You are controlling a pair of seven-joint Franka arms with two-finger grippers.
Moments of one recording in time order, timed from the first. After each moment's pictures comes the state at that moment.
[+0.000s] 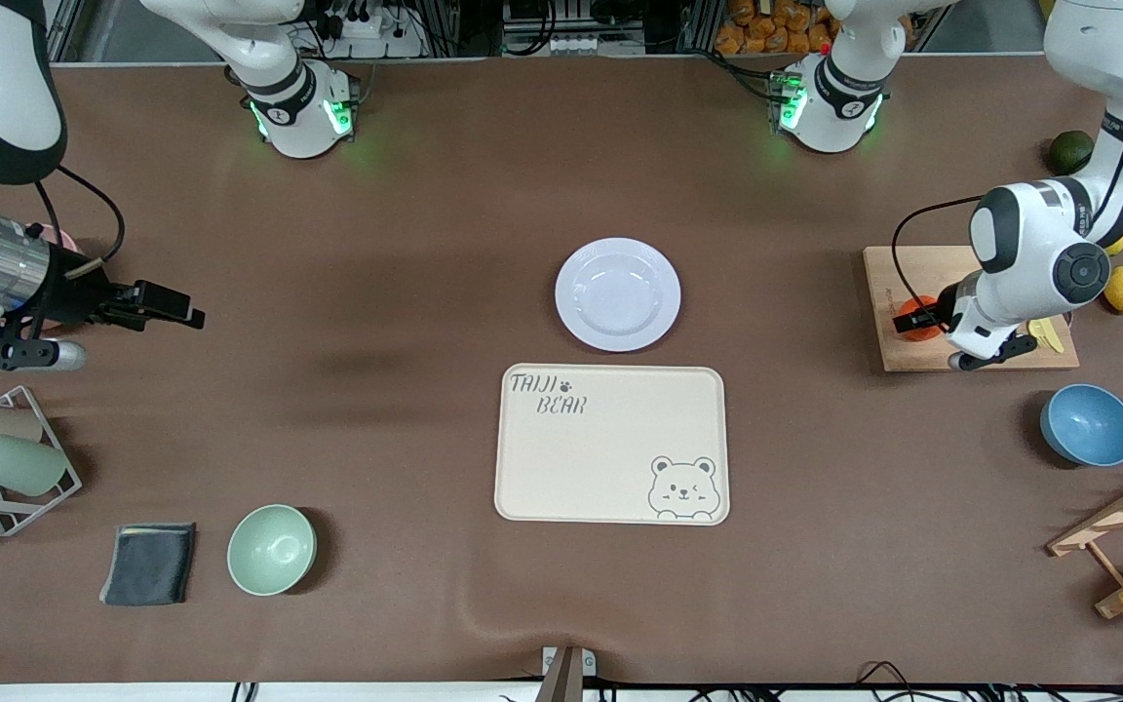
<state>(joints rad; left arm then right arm) 0.22 0.28 -0.05 -2.34 0.07 2.40 -0.18 -0.08 0.09 0.05 -1.76 0.25 1.75 -0.02</state>
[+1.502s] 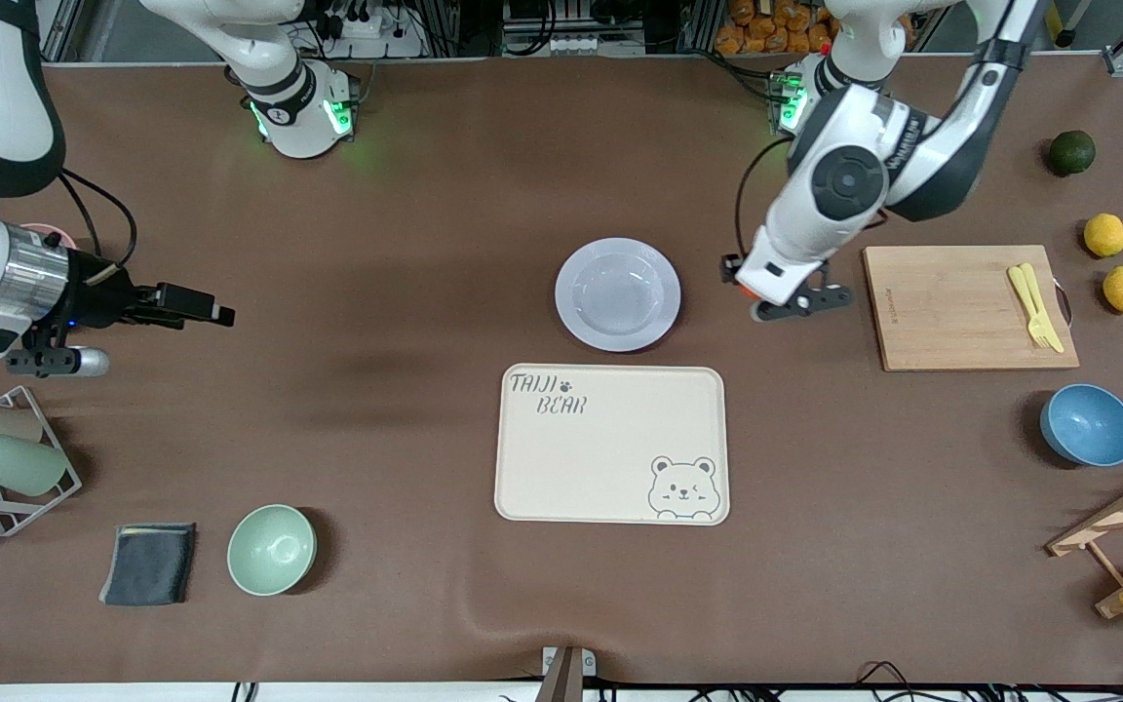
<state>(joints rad) 0.19 0.10 -0.73 -2.13 -0.02 2.02 -0.72 -0.08 0.12 0.05 -1.76 0.44 1.71 -0.02</state>
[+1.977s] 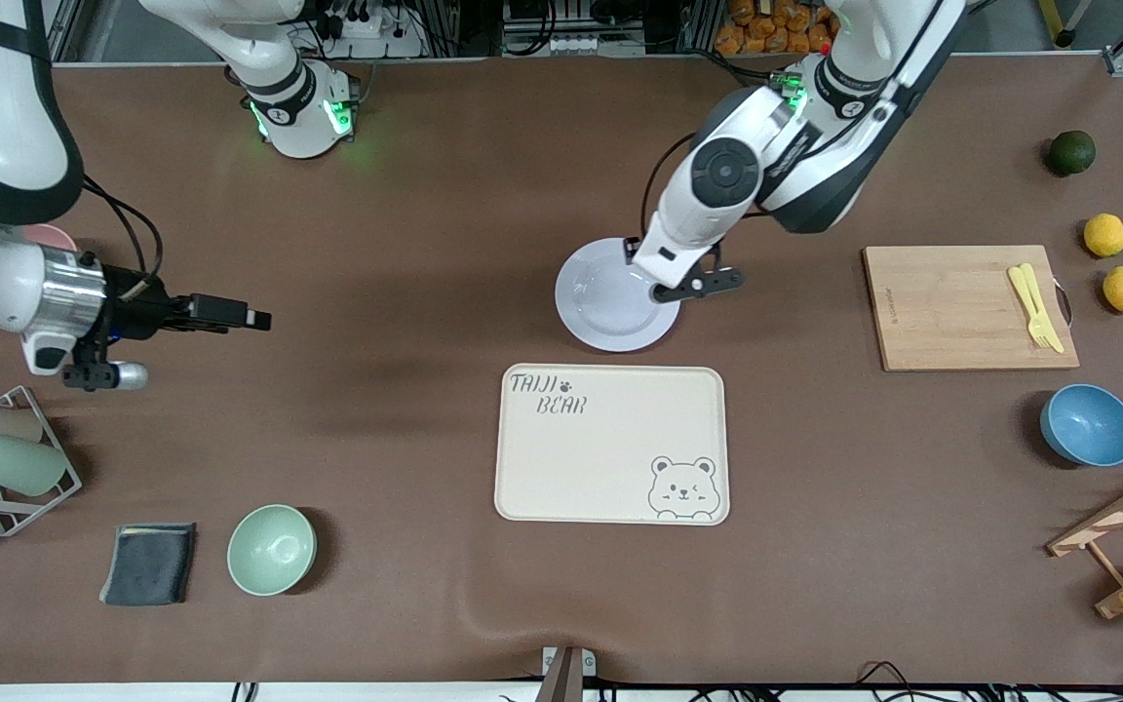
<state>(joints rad) 0.02 0.35 -0.78 -2.01 0.03 2.11 -0.99 -0.03 0.18 0.05 -1.77 0.58 1.74 -0.01</state>
